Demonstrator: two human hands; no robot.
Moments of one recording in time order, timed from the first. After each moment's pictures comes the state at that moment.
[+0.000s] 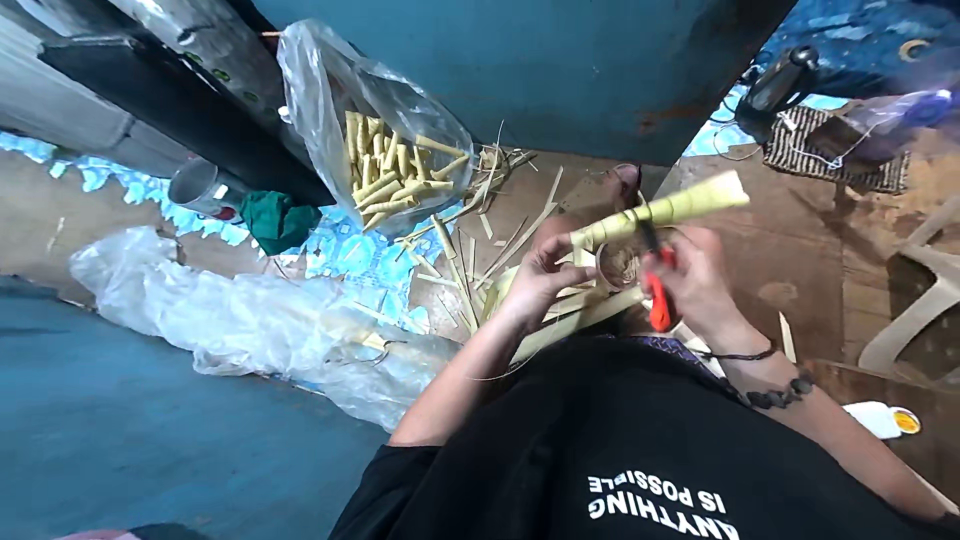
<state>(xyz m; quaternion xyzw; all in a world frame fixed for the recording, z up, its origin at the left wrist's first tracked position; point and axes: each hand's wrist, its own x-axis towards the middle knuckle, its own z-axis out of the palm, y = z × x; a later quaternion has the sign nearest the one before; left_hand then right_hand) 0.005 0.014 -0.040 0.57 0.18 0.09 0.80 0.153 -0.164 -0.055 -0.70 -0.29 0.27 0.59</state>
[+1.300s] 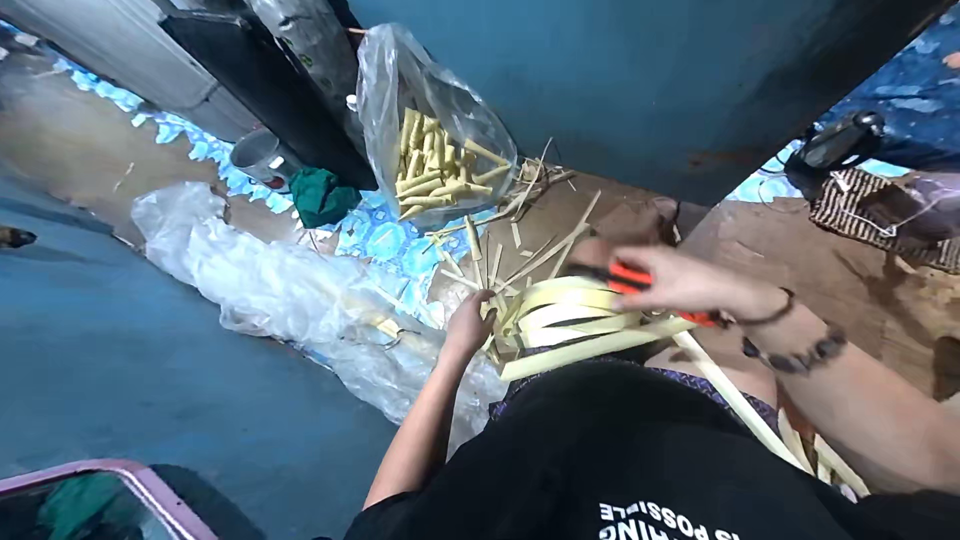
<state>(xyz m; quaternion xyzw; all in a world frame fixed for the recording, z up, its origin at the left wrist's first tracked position) -0.126 0.110 -0.140 0.82 0.44 -0.04 0.36 0.172 -0.066 -0.003 -0.69 -0.56 0.42 0.17</state>
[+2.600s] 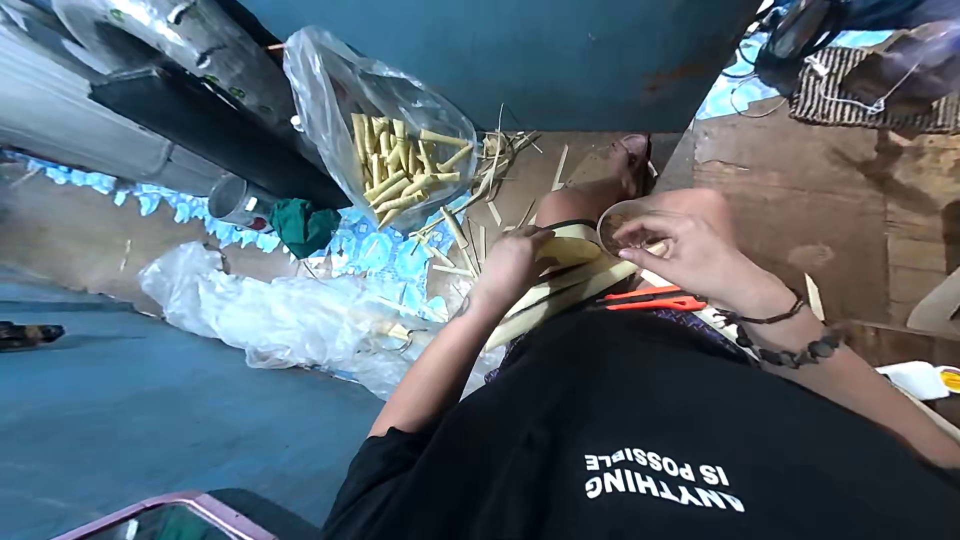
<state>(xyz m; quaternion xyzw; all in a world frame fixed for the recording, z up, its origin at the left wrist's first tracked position) -0.007 0.040 -0.047 0.97 0.11 -0.01 0.23 0.162 -0.180 -0.044 -0.73 -0.52 0.19 0.40</state>
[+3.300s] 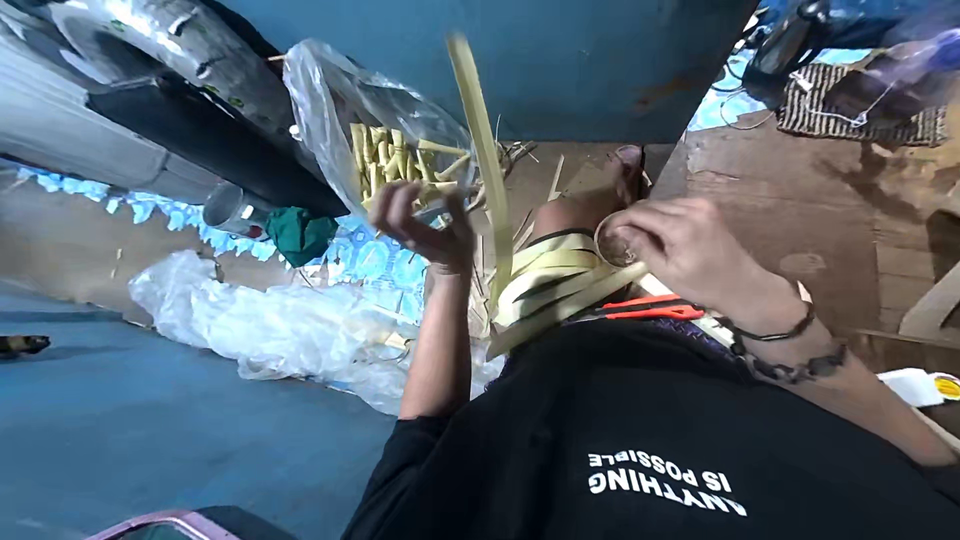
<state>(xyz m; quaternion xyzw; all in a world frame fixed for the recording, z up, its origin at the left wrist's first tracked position) -0.007 0.114 -0.034 0.76 0.13 0.64 0.04 0.150 -0.165 0.001 -0.72 -0.60 -0.01 0.36</state>
